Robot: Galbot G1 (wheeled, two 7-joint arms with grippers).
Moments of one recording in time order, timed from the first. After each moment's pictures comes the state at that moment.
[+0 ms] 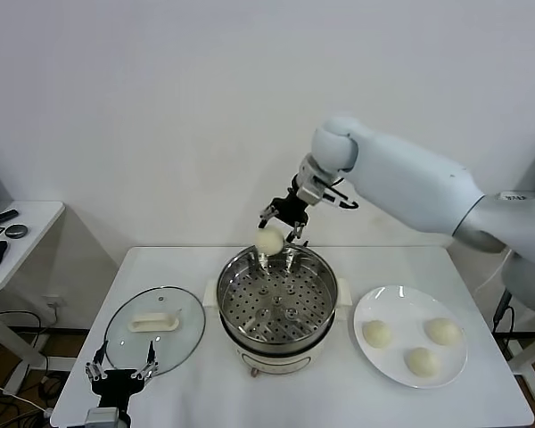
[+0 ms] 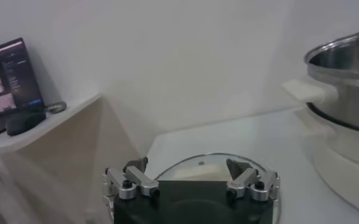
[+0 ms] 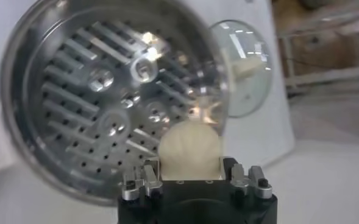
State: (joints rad) left arm 1.74 -1.53 -0.68 -2.19 0.14 0.24 -0.06; right arm 0.46 1.19 -0.99 1.08 -0.04 0.68 -1.21
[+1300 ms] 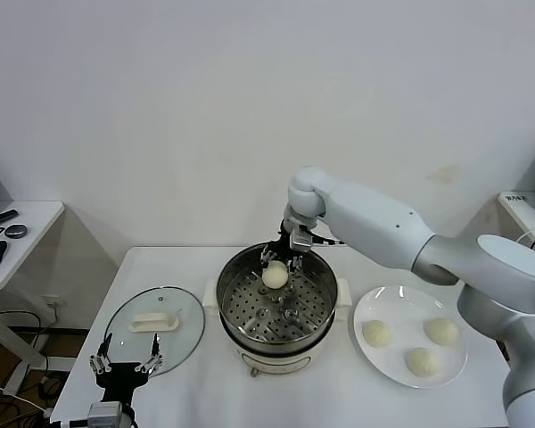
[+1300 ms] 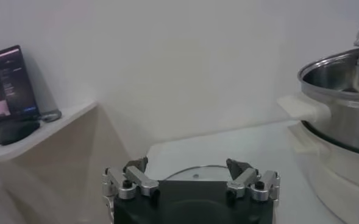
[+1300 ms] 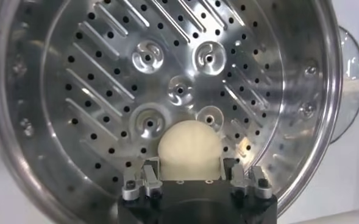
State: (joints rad) left arm 1.72 -1.54 -0.66 -2.20 0.14 0.24 -0.05; right arm 0.29 1.28 -0.94 1.01 -0.35 0.82 -1.15
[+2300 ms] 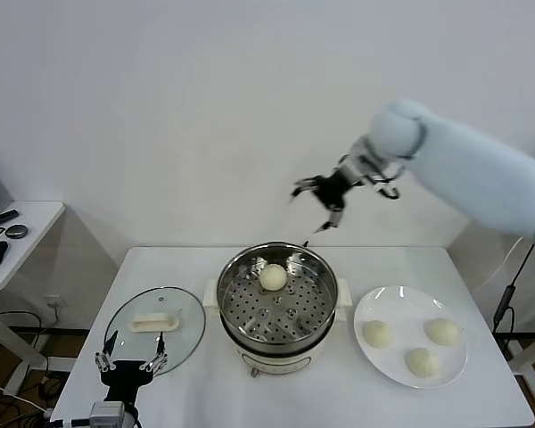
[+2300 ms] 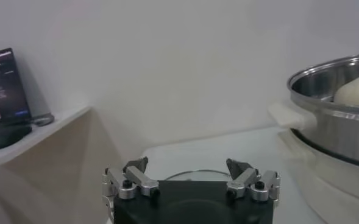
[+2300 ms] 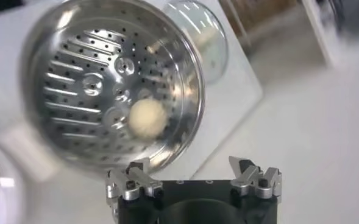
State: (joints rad) left arm 1.72 -1.52 -0.64 -2.22 0.13 0.25 -0.04; right arm 0.57 0.83 -1.01 1.29 0.26 0.16 -1.21
